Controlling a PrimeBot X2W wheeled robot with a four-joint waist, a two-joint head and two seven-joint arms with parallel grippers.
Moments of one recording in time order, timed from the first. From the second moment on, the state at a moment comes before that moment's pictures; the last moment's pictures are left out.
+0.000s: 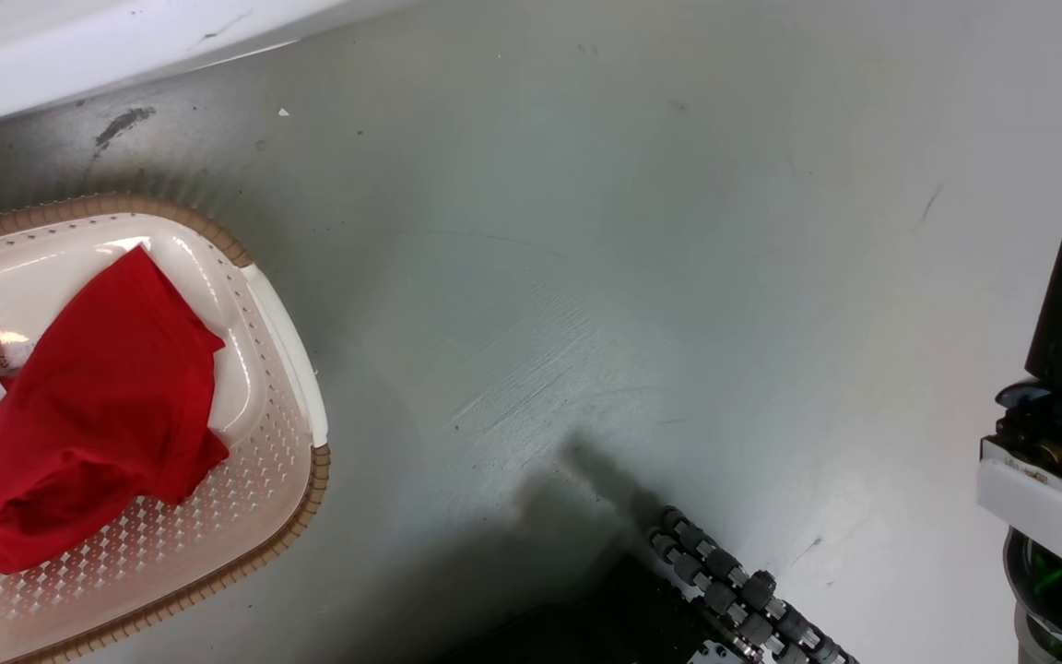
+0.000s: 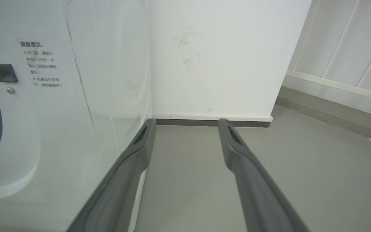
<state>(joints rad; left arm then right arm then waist) -1.83 0.68 -0.57 0.92 -0.30 -0.13 0.99 -0.28 -0.05 0.05 -0.52 0.28 0.13 -0.26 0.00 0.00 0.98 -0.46</state>
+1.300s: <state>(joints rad) -1.47 0.61 -0.55 1.04 -0.43 -0.10 0.22 -0.26 -0.05 0.08 -0.47 0.19 0.13 -0.26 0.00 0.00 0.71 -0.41</state>
